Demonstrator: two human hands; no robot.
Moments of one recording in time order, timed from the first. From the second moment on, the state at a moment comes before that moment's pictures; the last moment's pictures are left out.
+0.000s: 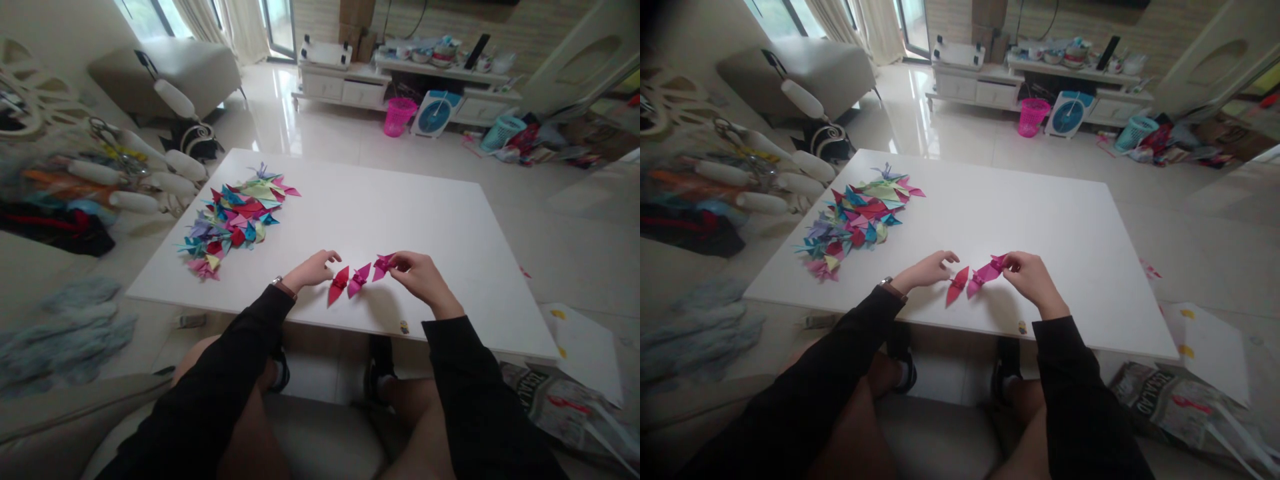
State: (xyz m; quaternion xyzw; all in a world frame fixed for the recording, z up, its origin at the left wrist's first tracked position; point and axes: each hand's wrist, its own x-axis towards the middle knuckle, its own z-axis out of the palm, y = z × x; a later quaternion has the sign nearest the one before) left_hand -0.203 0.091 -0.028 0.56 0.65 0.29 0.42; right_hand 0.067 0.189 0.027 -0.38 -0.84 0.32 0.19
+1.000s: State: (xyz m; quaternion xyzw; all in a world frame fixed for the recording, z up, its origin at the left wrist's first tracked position) left_hand -0.168 0.078 -0.052 0.59 0.67 0.26 0.39; right_hand 0.046 0.157 -0.008 -0.43 -0.88 0.21 -0.07
